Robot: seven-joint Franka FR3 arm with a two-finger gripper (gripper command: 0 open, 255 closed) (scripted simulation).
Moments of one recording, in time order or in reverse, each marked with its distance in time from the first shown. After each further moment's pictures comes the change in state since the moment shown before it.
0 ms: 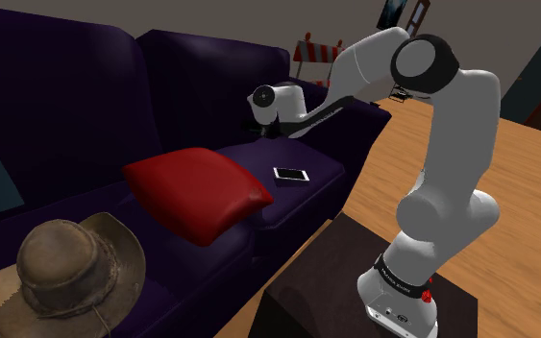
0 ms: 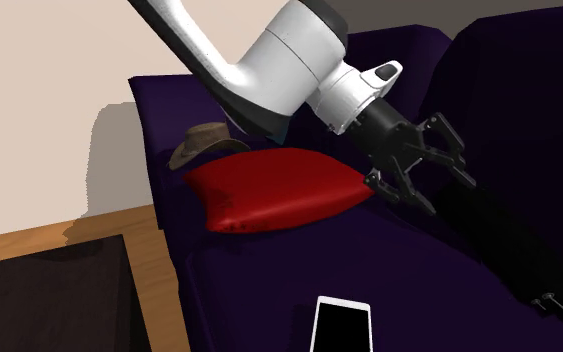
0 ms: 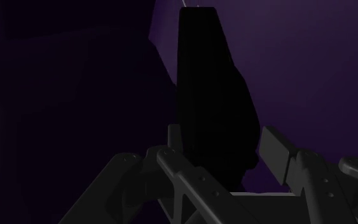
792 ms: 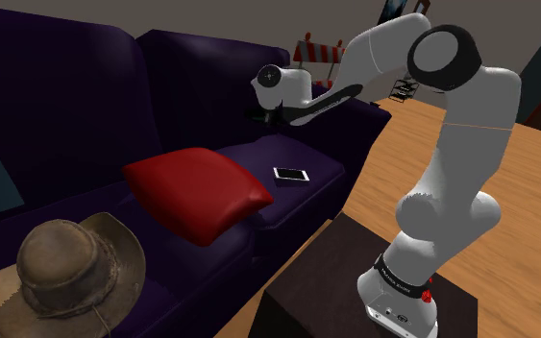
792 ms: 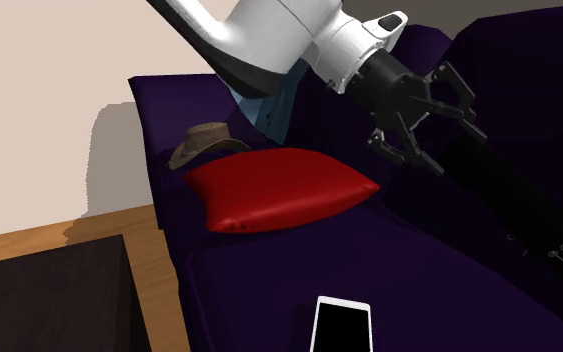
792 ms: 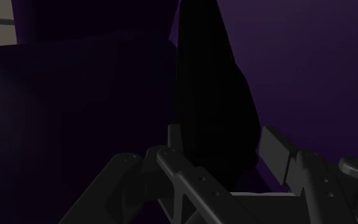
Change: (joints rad) arm -0.033 -0.112 0.030 -0.014 0.122 0.005 -0.129
